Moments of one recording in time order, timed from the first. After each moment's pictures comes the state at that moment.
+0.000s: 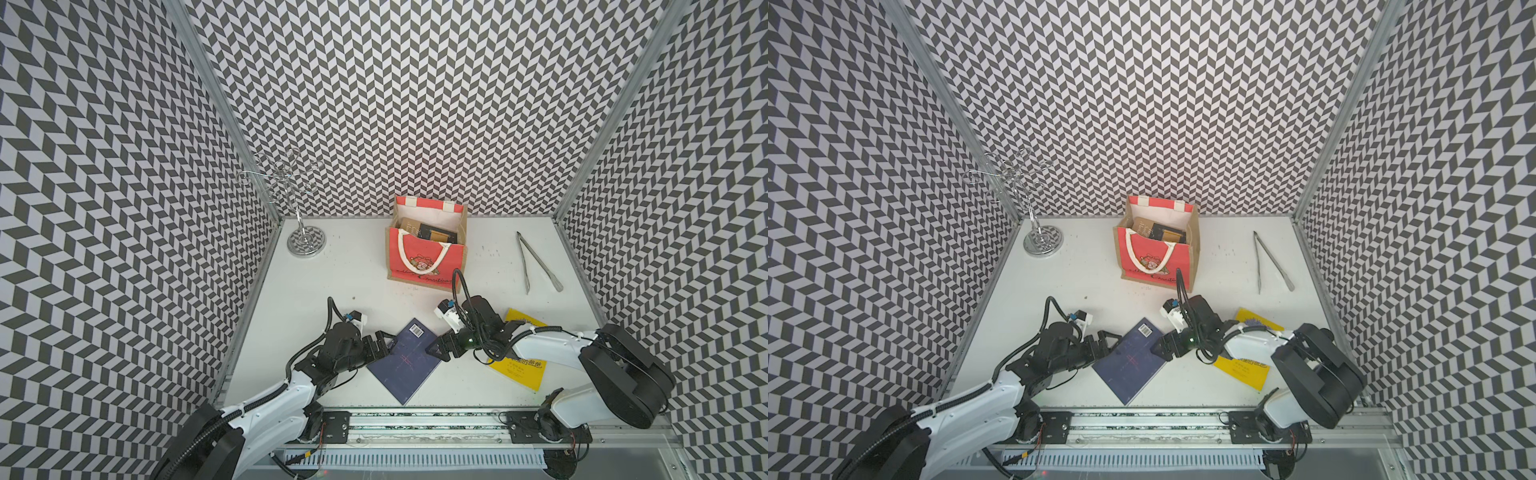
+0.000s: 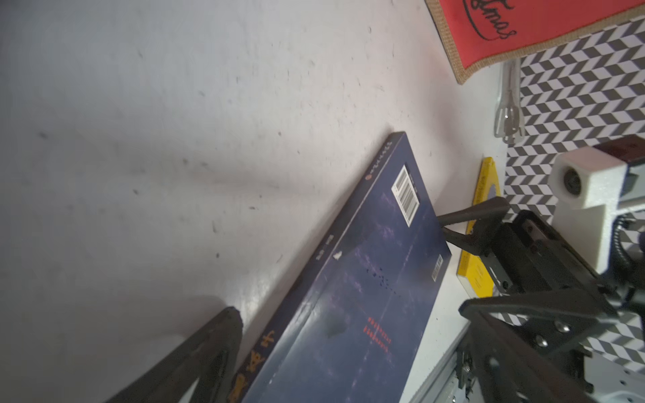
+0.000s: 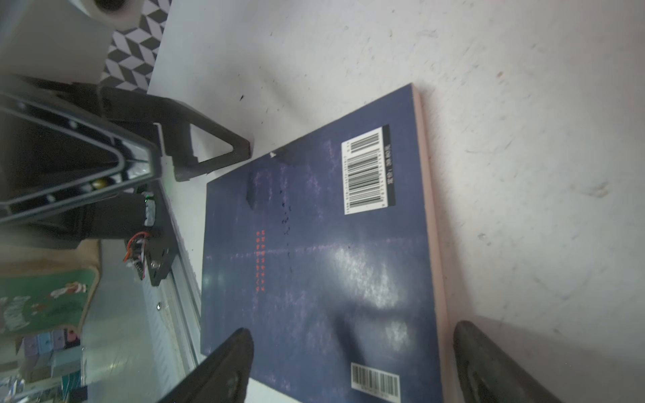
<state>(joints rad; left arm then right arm) -0.59 0.93 0.20 0.09 0.26 -0.94 0.68 1.47 0.55 0.05 -0.53 0.30</state>
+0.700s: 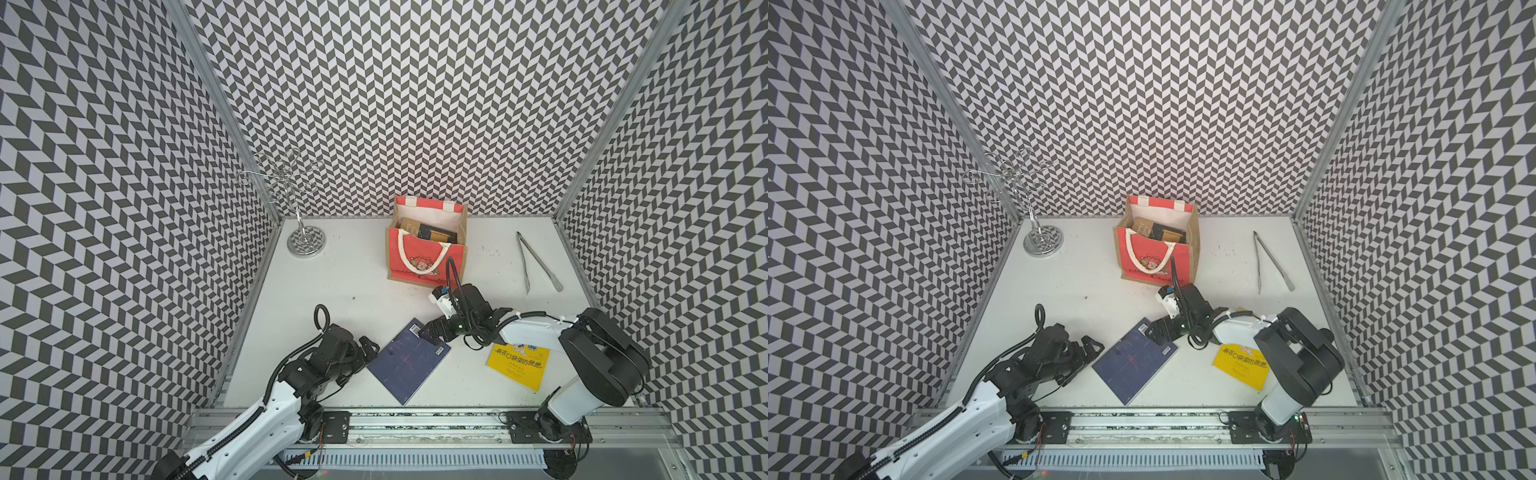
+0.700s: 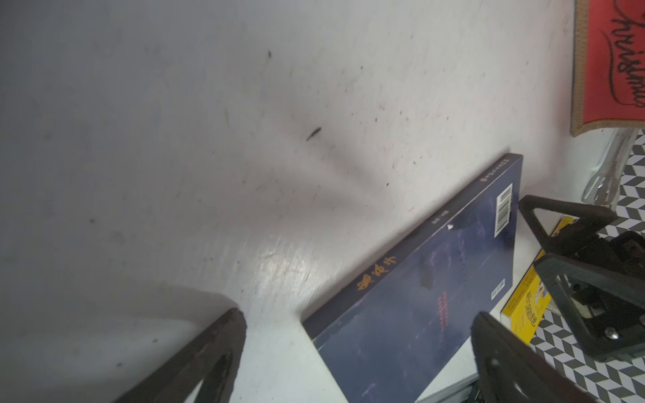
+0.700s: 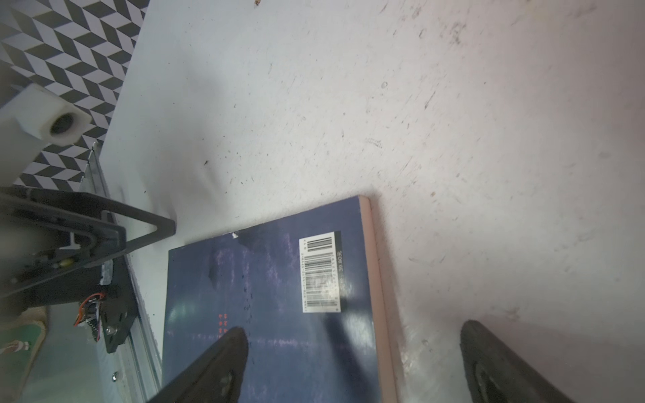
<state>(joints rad) -0.62 0.68 0.28 -0.51 0.13 -1.19 0.66 1.62 0.70 0.06 -0.44 0.28</state>
